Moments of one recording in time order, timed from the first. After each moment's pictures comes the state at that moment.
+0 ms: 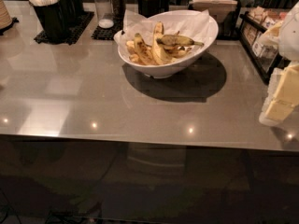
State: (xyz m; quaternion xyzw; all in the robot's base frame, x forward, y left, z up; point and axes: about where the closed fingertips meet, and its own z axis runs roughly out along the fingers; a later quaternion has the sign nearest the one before) arm 0.438 -0.217 0.976 -0.60 0.78 -0.03 0.16
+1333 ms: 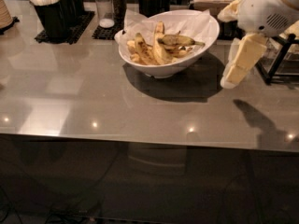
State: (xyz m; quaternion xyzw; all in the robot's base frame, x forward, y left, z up) arm 0.522 -0.166 0.982 -0.65 0.72 0.02 0.24
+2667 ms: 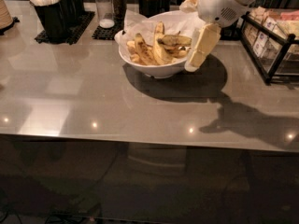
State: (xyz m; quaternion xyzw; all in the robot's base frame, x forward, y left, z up) arm 0.597 -0.094 0.973 -0.69 0.65 0.07 0.30
